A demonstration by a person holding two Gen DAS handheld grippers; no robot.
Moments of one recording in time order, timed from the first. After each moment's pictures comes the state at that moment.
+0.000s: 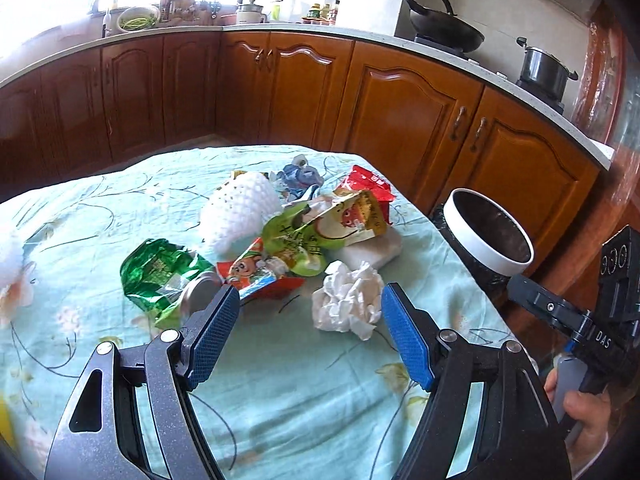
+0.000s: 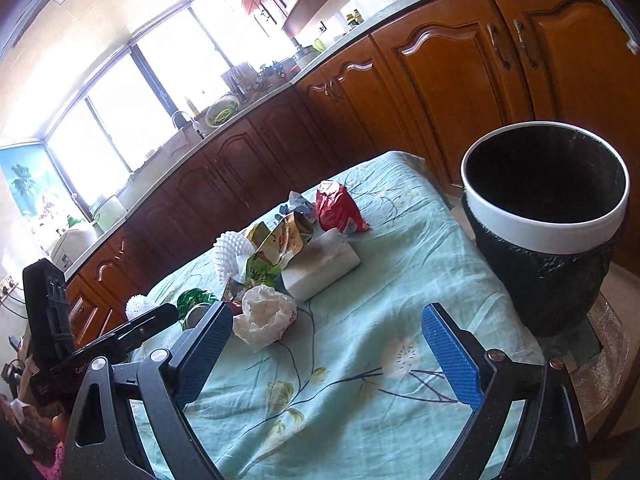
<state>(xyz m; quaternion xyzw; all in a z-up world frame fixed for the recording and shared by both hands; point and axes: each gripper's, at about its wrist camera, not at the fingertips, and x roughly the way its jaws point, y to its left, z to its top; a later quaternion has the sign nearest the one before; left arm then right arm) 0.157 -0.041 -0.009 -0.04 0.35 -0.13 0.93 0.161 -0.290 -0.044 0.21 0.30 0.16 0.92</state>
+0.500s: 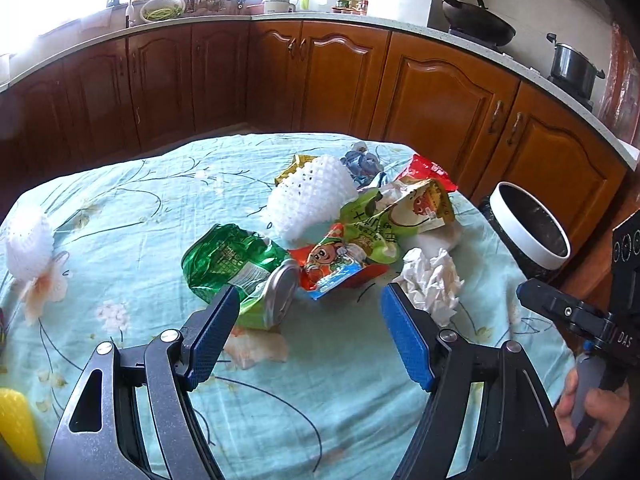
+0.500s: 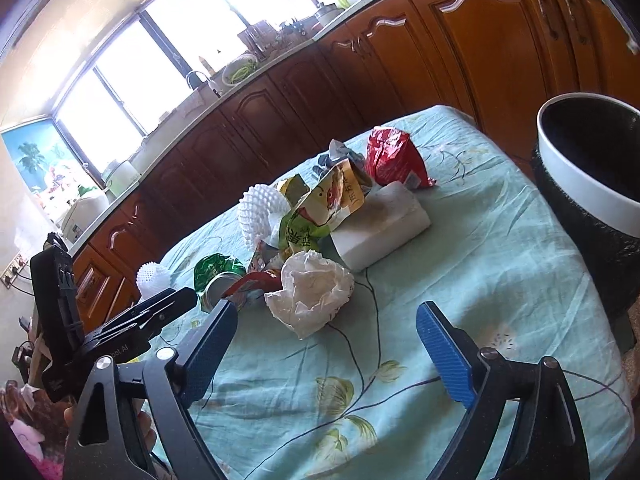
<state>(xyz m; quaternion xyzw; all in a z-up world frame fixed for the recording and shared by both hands) 0.168 0.006 -0.026 -0.03 0.37 -0.08 0.92 0.195 -0.232 -0.060 0.20 0.36 0.20 0.89</state>
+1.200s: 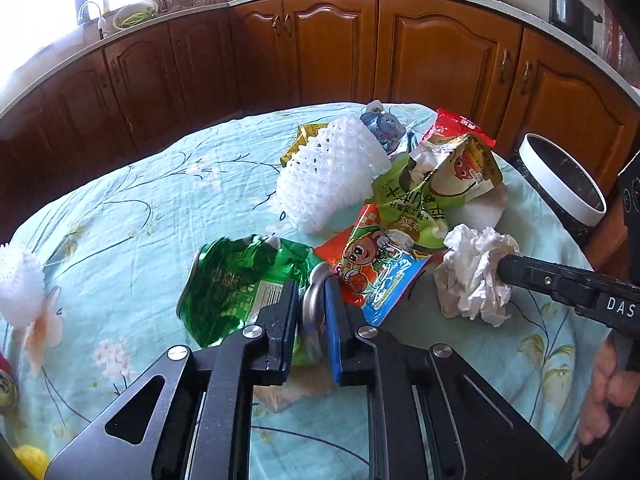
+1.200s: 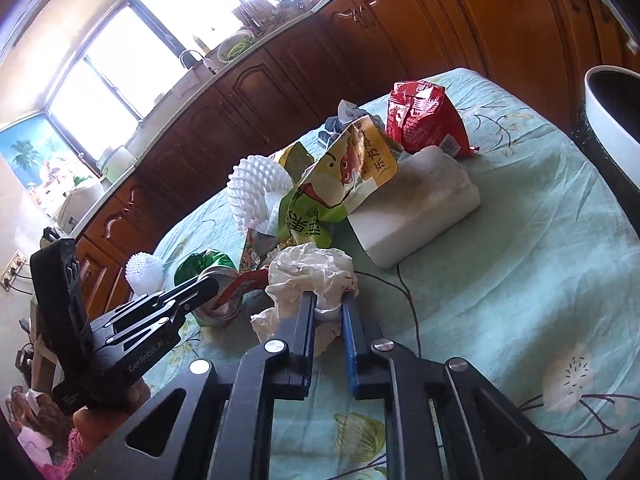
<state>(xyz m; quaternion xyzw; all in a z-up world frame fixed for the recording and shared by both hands) 0.200 0.005 -0.053 0.05 0.40 -0.08 0.91 0.225 -0.208 -0.082 0.20 0.40 0.22 0.87</state>
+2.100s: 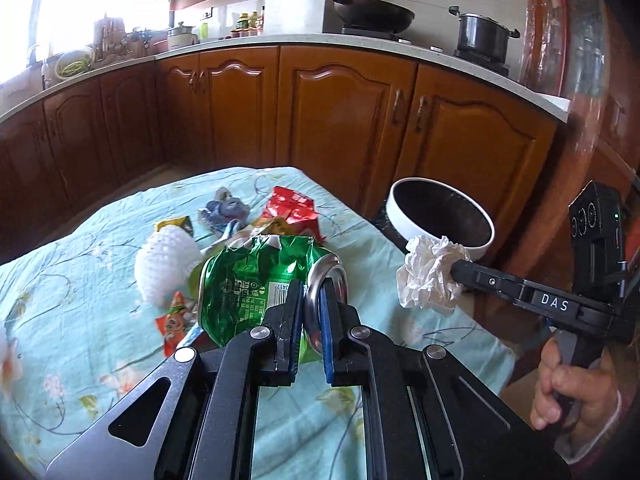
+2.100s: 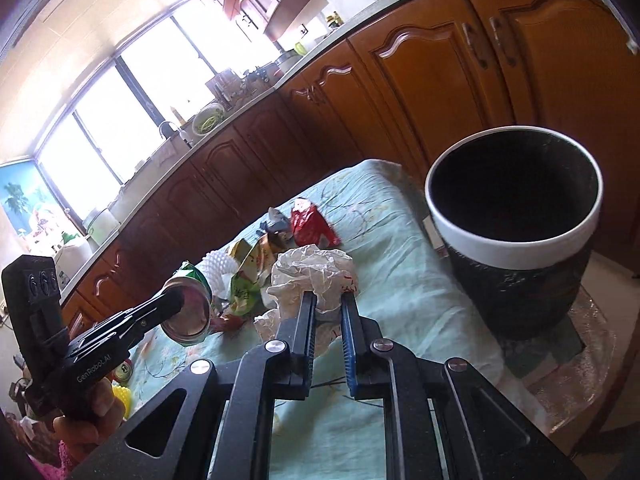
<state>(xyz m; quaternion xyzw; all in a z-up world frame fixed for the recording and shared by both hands) 0.148 -0.101 0.025 0.04 0.33 -0.22 0.92 0.163 -0.340 -0.032 0.23 0.30 0.13 0.91</state>
